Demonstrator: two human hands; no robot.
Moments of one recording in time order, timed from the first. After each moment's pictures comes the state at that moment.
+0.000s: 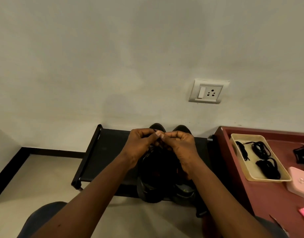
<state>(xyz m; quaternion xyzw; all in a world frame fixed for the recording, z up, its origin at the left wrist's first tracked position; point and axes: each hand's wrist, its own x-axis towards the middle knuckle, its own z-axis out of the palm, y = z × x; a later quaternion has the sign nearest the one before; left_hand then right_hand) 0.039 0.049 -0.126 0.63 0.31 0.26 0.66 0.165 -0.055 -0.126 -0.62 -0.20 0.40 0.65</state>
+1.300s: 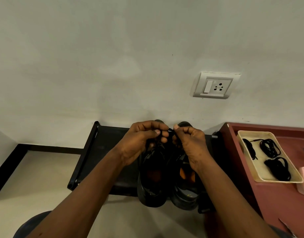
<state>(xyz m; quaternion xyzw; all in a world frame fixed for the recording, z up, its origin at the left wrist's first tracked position) 0.046 0.077 -0.124 0.57 0.20 0.18 0.77 0.193 -0.038 -0.133 -0.70 -0.14 0.33 0.62</state>
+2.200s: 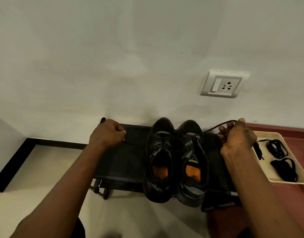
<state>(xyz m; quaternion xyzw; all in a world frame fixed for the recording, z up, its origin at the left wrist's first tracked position) -0.018 0.142 -0.130 0.79 0.53 0.05 0.30 0.255 -0.063 -0.117 -0.63 0.13 0.13 0.75</state>
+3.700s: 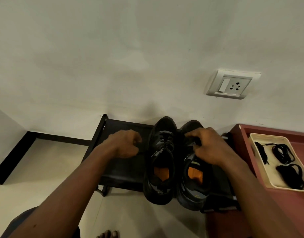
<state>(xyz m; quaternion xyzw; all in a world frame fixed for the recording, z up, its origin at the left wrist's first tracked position) 0.000 0.125 -0.139 0.86 0.38 -0.17 0.28 0.233 -0.053 -0.121 -0.84 -0.48 0.23 0.12</state>
